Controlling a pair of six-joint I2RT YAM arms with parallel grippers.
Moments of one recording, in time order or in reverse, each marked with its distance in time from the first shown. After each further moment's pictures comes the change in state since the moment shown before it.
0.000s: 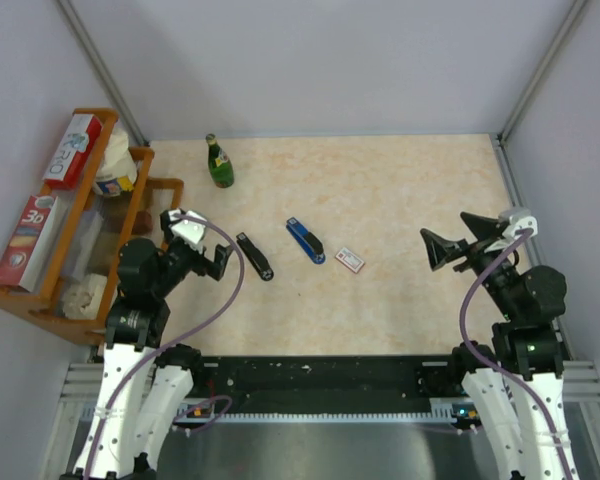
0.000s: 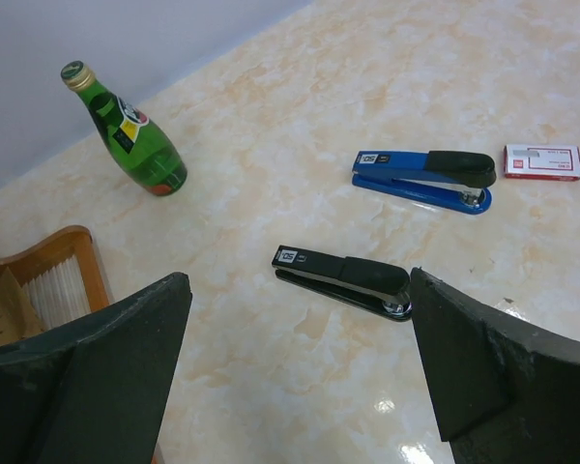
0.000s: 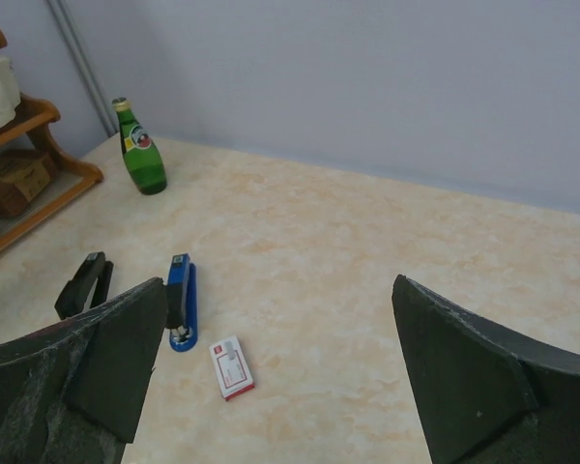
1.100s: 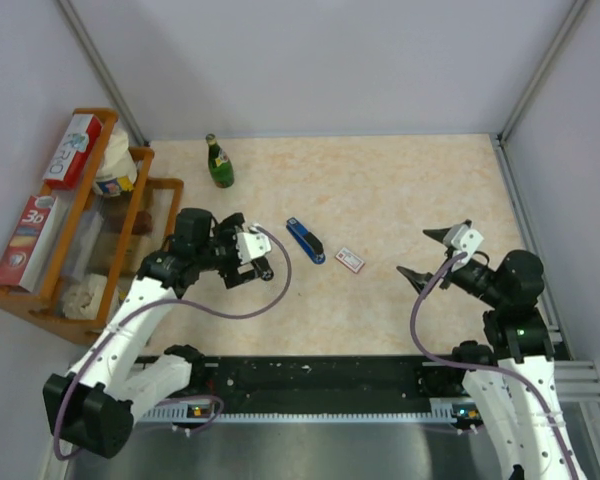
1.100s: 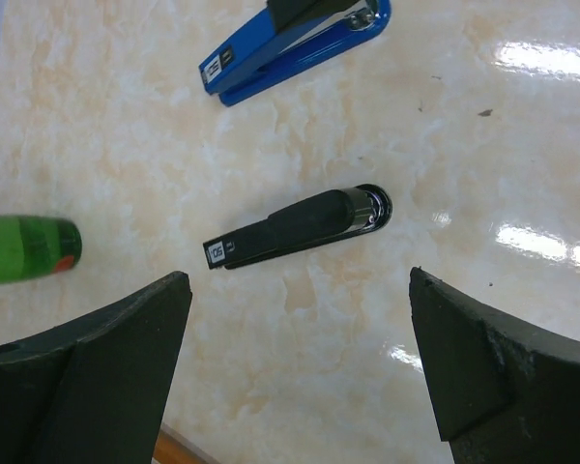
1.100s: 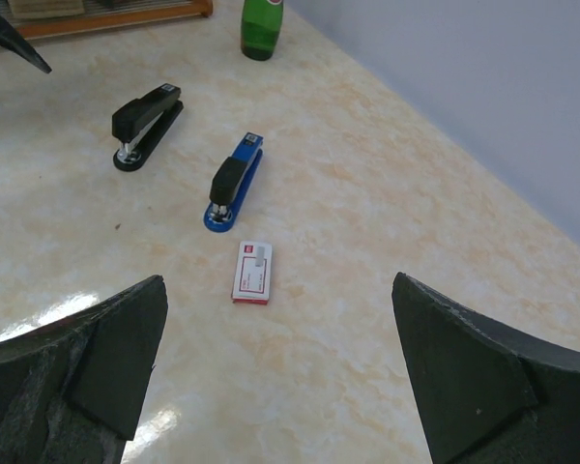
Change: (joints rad) left arm -0.195 0.399 0.100 -0.210 0.059 0.581; right arm -0.003 0.065 -0.069 -0.105 -0.425 -0.433
